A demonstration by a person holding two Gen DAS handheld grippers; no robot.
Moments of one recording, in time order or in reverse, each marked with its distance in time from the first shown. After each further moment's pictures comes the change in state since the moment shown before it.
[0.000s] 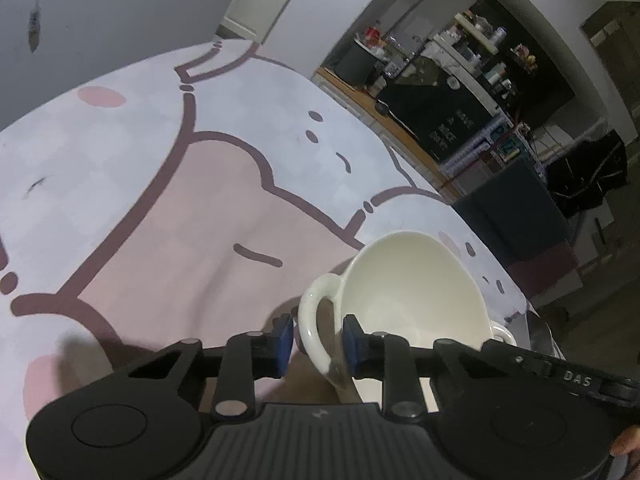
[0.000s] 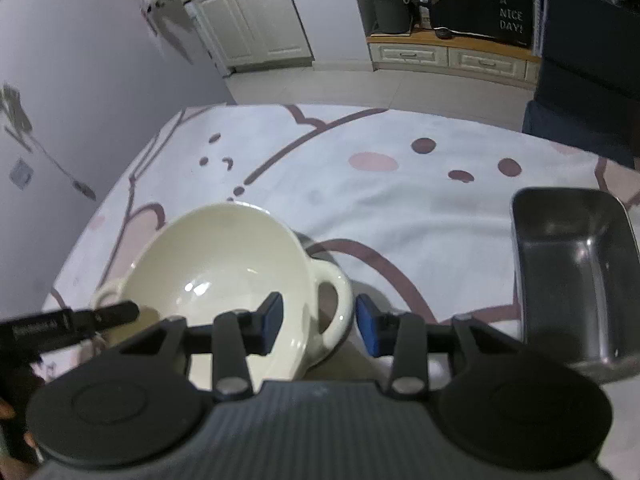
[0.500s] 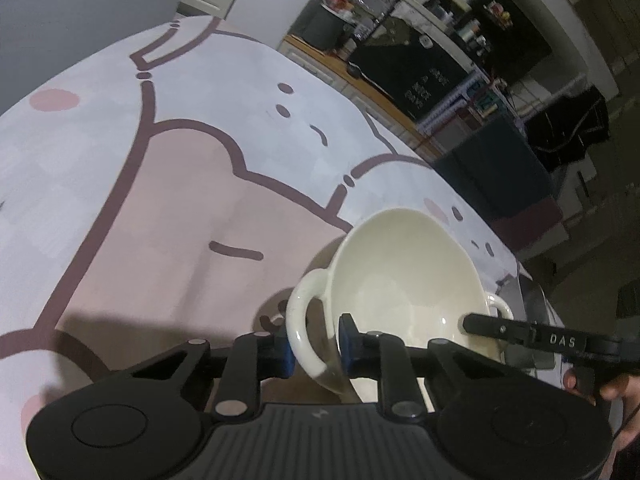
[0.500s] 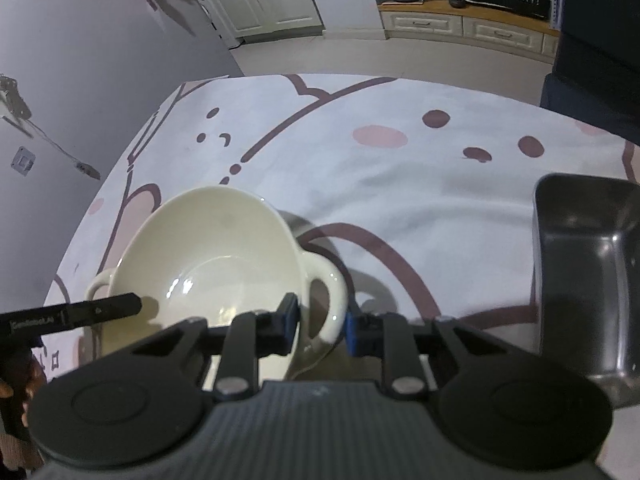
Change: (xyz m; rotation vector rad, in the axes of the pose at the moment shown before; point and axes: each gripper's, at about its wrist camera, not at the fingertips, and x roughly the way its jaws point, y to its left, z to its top) left arm 0.017 -0.002 0.013 0.100 0.116 -0.052; right arm 0.030 -0.014 0.014 0.015 0.104 0.059
